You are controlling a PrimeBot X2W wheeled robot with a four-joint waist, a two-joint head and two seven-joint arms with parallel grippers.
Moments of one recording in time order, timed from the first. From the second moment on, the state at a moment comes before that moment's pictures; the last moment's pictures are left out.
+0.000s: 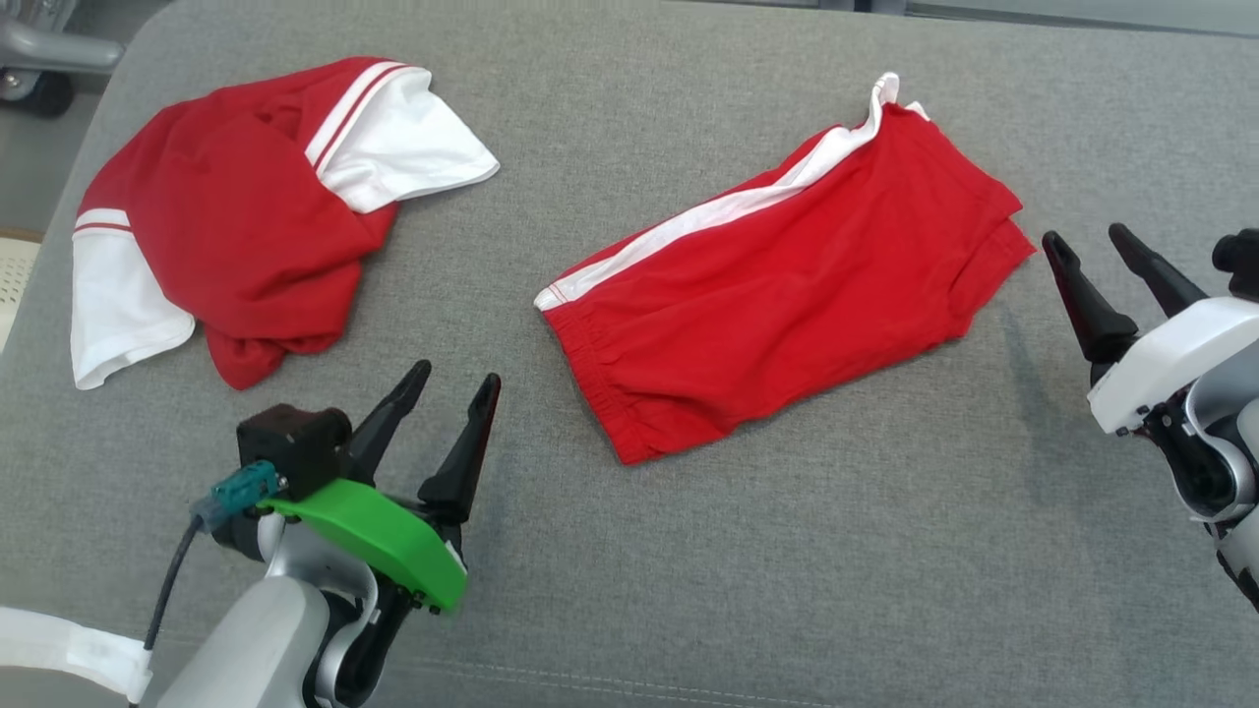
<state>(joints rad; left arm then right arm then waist) -0.28 0.27 -0.53 0.12 -0.73 -0.01 -0.10 -0.43 -0.52 0.45 0.39 0.73 0.07 -0.09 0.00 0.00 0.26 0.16</state>
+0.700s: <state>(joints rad) -0.26 0.23 -0.58 0.02 -0.64 0.05 -0.20 -0.46 -0.60 0.36 0.48 0.85 0.03 0.05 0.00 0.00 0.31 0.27</state>
